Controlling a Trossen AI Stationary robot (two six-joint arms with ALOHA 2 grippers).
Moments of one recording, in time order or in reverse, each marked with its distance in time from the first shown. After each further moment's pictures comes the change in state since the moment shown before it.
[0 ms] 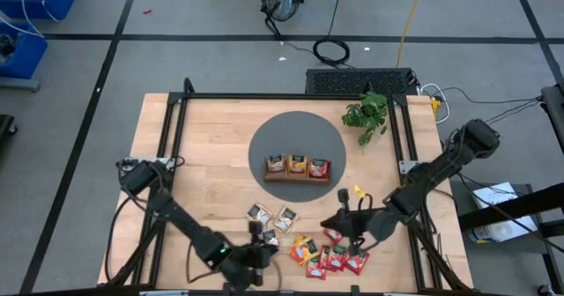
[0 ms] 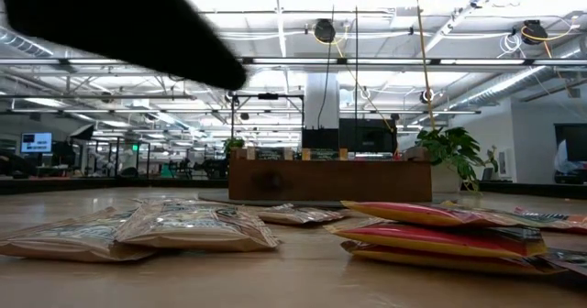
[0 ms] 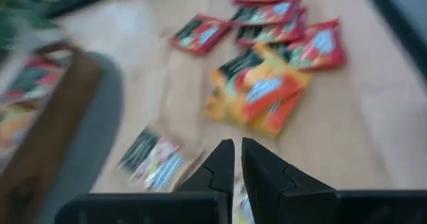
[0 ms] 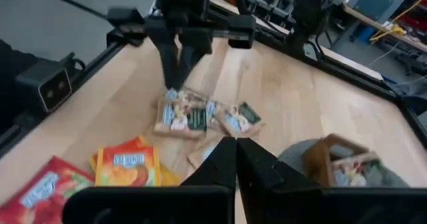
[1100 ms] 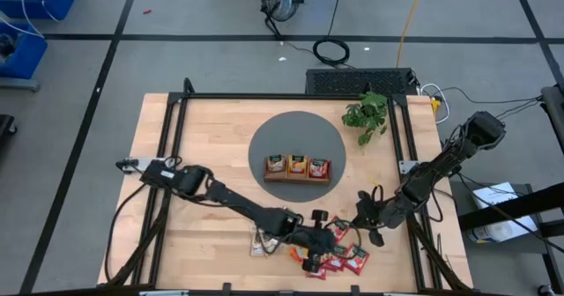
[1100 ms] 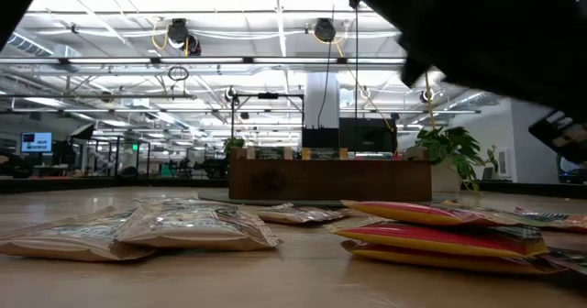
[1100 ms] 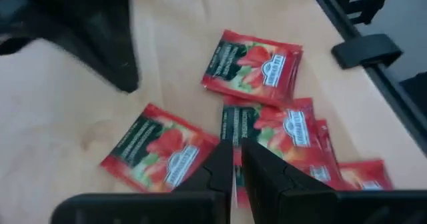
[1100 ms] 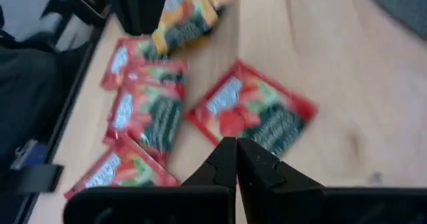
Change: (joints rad) left arm 0.338 0.397 0.706 -0.182 0.585 0.252; right arm 0.040 -0.181 -0.442 0.016 -0.313 0.786
